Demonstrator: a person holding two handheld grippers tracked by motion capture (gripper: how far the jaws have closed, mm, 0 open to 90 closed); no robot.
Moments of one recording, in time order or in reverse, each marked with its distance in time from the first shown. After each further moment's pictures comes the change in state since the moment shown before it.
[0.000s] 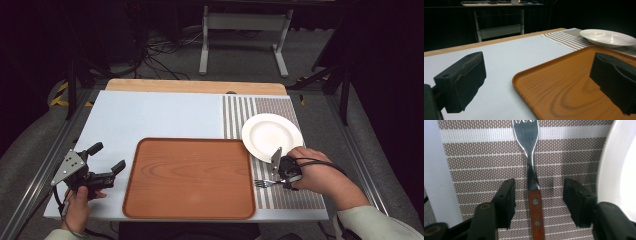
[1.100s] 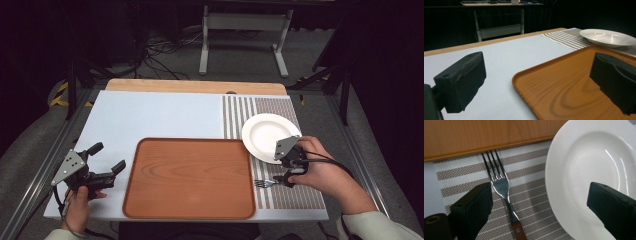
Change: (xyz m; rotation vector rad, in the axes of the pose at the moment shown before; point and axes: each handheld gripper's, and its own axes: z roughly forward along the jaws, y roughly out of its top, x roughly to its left) left arm 0.000 0.000 0.000 0.002 0.000 -0.001; right arm 0.000 -0.001 -0.038 -0.333 -0.180 0.198
